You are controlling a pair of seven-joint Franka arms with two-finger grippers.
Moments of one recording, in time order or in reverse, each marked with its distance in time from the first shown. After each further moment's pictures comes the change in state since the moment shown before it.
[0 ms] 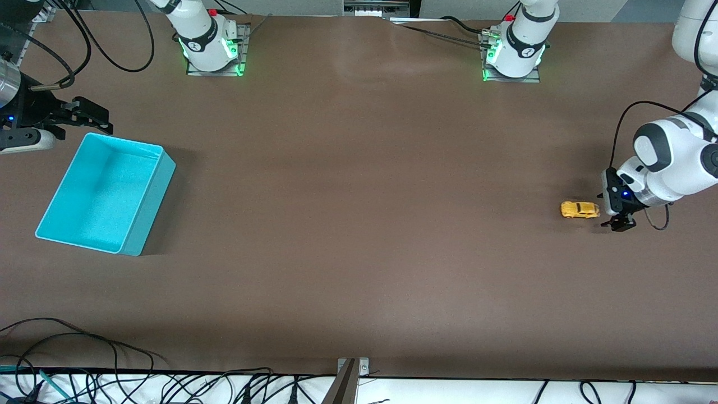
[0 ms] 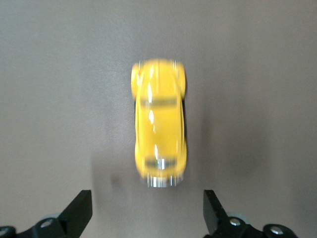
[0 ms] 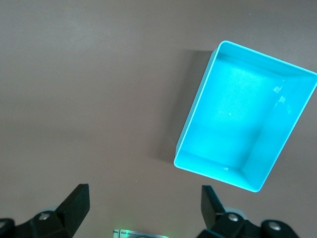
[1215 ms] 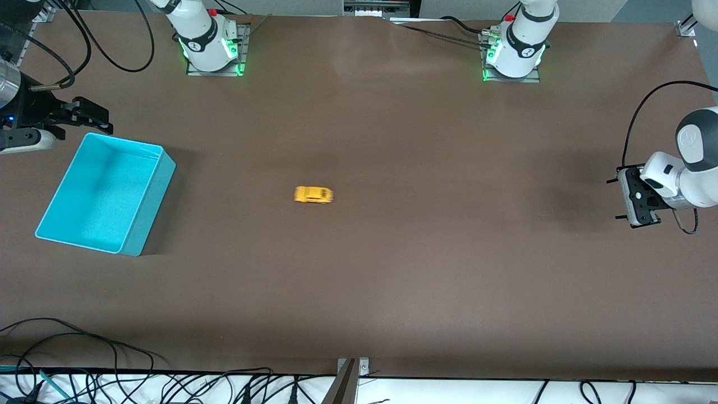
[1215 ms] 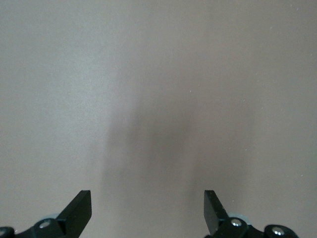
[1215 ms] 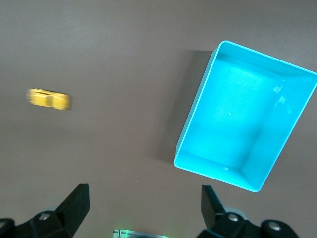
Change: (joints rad) left arm -0.067 -0.108 -0.074 0.263 0.000 -0.578 -0.400; right arm 0.000 0.000 0.000 0.000 0.000 0.000 0.000
